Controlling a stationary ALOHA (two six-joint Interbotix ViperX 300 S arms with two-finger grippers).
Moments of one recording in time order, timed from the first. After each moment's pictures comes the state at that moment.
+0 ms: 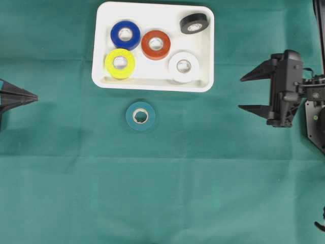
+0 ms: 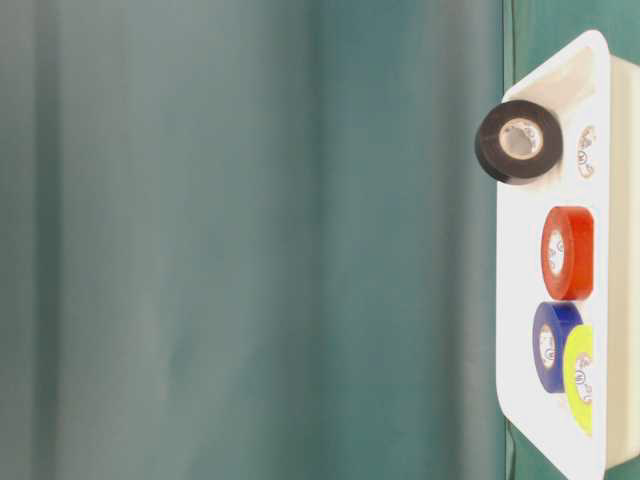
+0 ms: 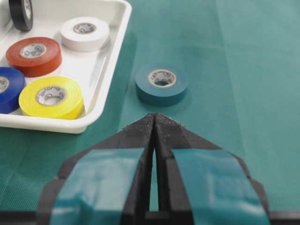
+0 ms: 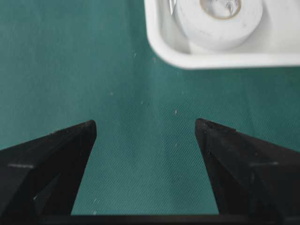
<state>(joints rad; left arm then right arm) 0.05 -1.37 1.55 -0.02 -0.05 -0.01 -0.19 -0.60 1.29 -0.61 -0.06 0.66</state>
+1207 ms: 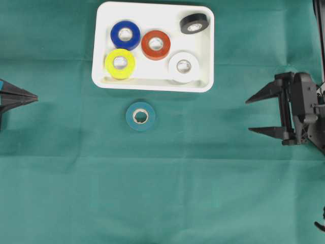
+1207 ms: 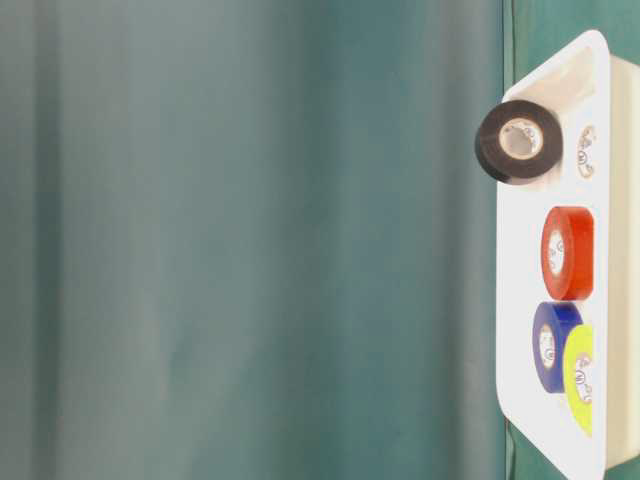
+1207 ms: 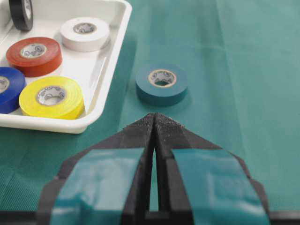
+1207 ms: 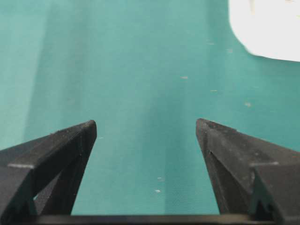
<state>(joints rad) 0.05 -1.37 1.55 -0.02 -0.05 -0.01 -0.05 -0.64 1.38 -0.61 -0.15 0.66</state>
